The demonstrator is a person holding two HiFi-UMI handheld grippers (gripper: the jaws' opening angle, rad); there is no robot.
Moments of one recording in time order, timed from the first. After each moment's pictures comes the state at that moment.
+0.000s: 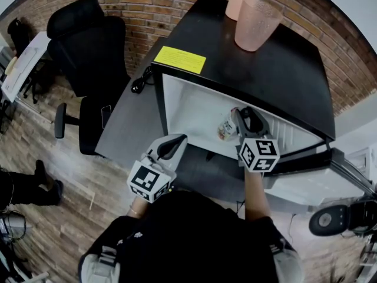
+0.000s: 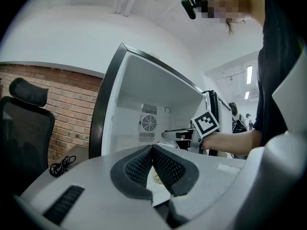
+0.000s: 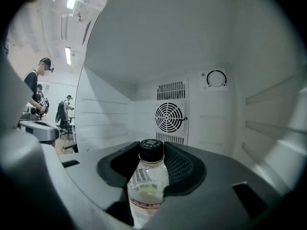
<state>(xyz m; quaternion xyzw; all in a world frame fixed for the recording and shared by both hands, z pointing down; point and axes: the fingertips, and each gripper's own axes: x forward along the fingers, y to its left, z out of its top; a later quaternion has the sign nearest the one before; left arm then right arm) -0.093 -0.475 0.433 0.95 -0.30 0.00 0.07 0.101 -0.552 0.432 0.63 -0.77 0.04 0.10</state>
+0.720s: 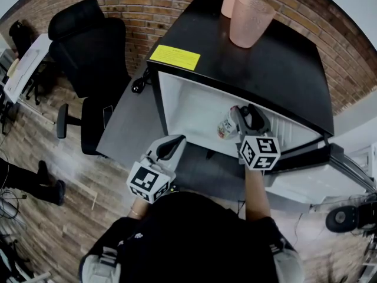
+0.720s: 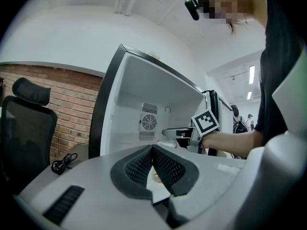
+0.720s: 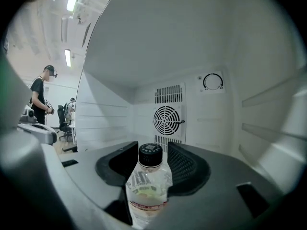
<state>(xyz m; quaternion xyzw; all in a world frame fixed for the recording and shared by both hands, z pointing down) -0.092 -0.466 0.433 0.95 -0.31 0.00 0.08 0.106 -0.548 0.425 0.63 -0.77 0.03 0.08</state>
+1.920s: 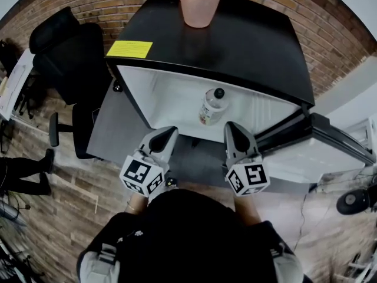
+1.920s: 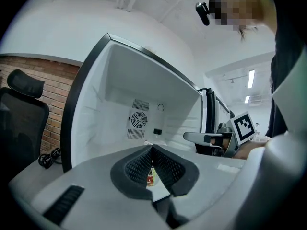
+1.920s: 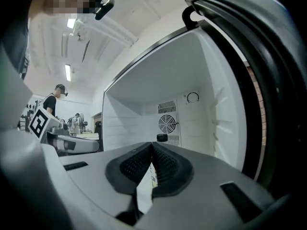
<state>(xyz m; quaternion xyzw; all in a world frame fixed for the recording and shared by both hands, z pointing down) -0.045 -0.451 0.431 0.95 -0.29 0.00 0.10 0.103 -0.429 0.416 0.63 -0.78 0.03 0.01</state>
